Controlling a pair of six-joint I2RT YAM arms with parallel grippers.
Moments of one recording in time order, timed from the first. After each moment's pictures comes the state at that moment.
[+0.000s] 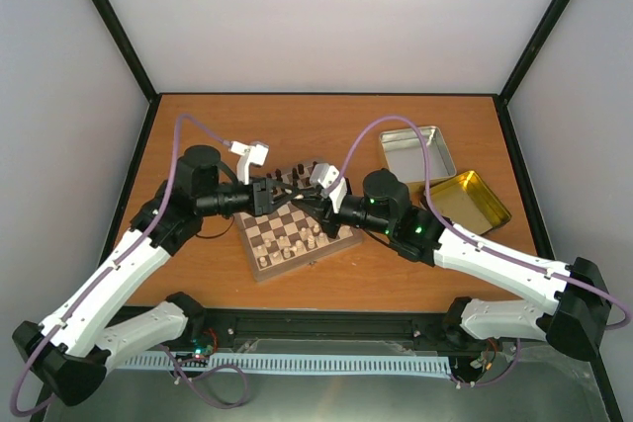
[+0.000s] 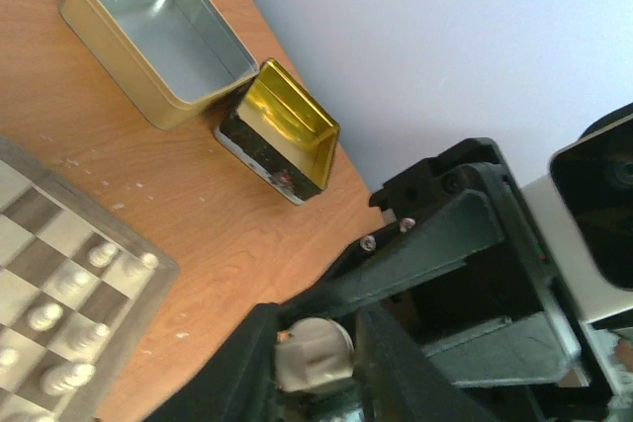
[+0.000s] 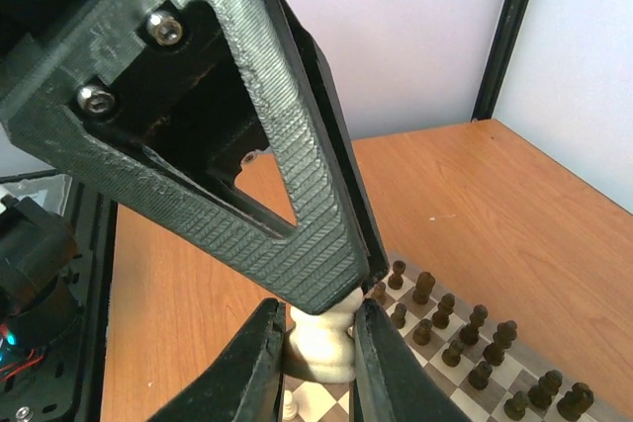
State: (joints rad) left arm -0.55 0.93 0.98 -0.46 0.62 -0.60; right arm 0.96 1.17 0.88 0.09 -0.25 -0.07
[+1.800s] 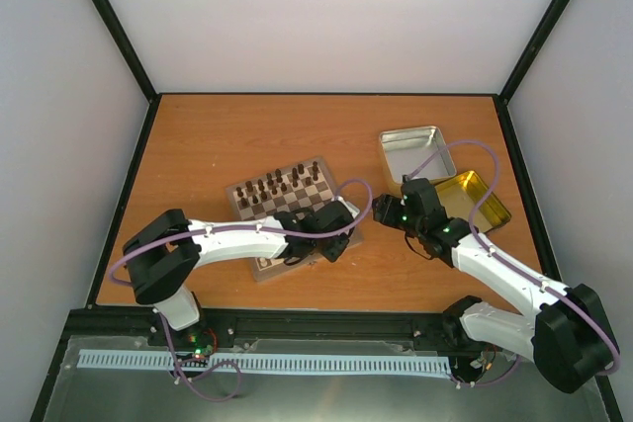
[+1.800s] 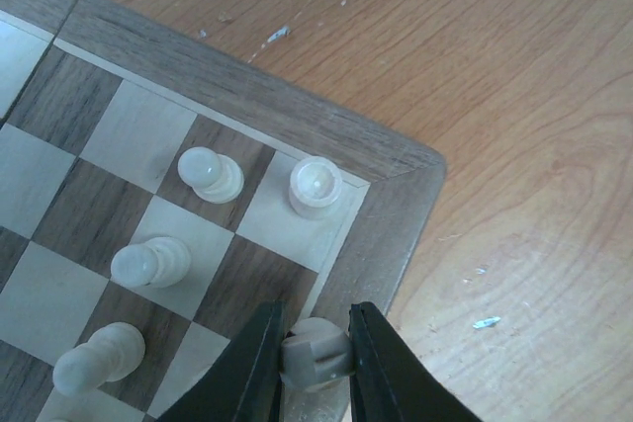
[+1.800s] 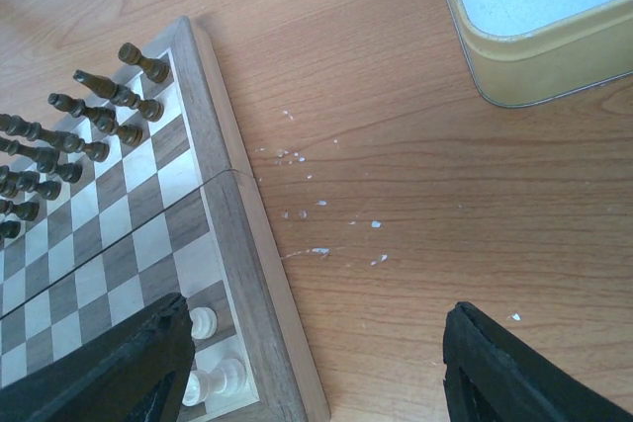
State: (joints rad) left arm -1.08 1.64 0.99 -0.33 -0.19 -0.31; right arm 0.52 1.07 0.56 -0.21 0.02 0.71
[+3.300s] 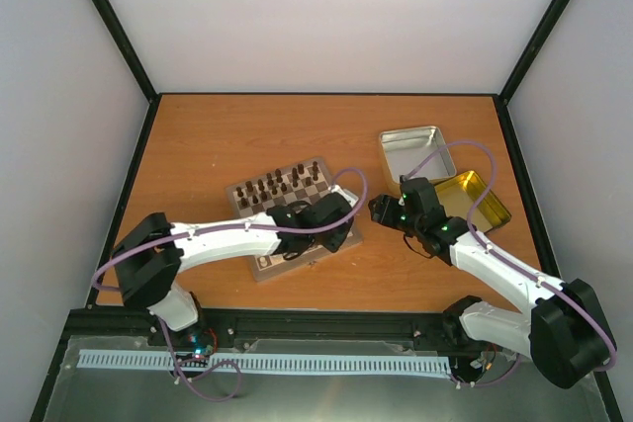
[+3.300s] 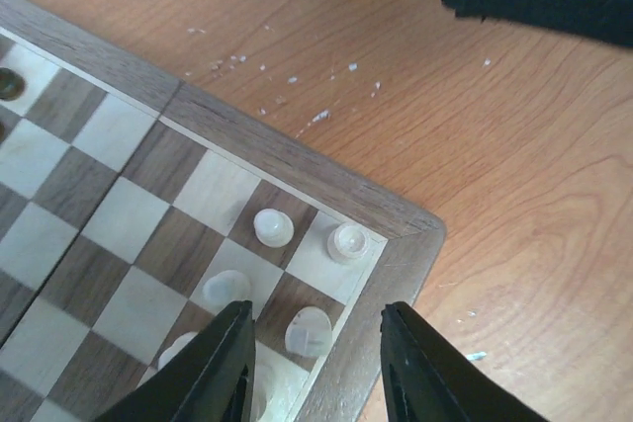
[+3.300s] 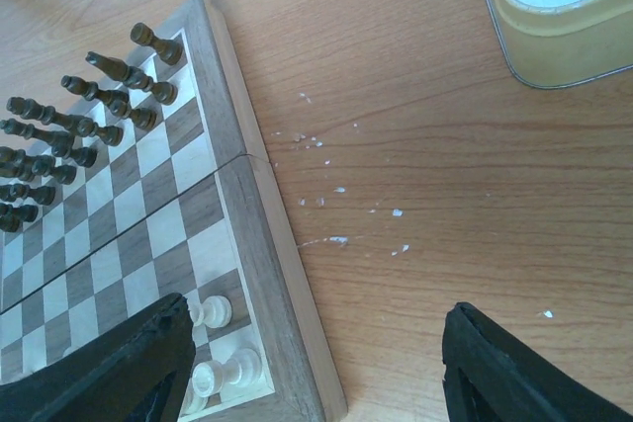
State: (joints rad) left arm -1.08 1.61 1.04 -0.37 -0.27 -0.33; right arm 0.51 1.10 0.56 -0.19 -0.04 0.71
